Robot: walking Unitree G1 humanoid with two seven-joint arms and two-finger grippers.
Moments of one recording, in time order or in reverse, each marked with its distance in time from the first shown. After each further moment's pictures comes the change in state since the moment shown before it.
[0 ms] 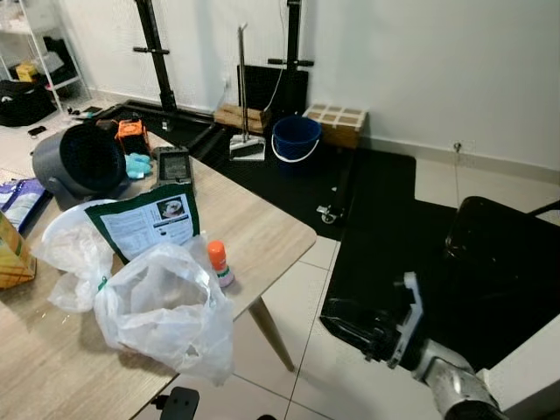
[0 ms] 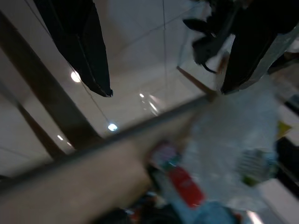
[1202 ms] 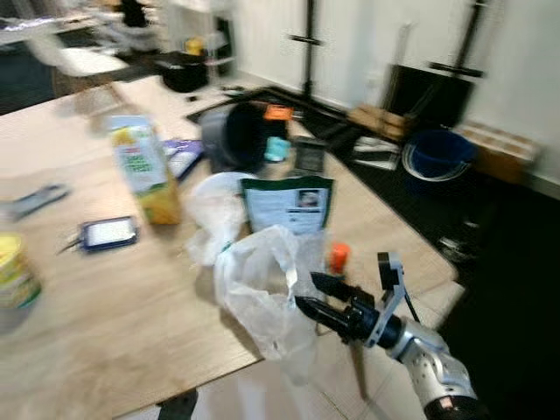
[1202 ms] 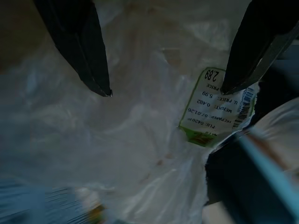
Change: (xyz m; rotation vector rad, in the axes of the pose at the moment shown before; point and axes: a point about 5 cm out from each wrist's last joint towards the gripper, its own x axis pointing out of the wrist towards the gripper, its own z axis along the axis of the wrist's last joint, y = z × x) left arm -0.001 0.002 -0.006 0.011 0.018 -0.005; right arm 0.018 0.019 0.024 -0.047 -0.072 0.087
